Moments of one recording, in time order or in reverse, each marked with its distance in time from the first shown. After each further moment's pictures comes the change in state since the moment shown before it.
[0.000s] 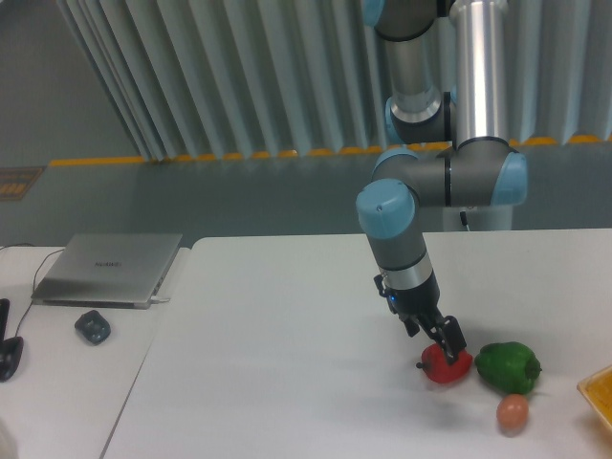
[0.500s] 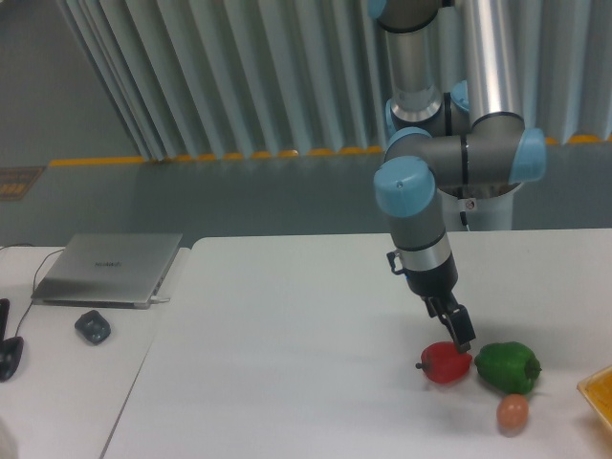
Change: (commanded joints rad) arm 0.067 0.052 0.011 -0.092 -0.054 0.324
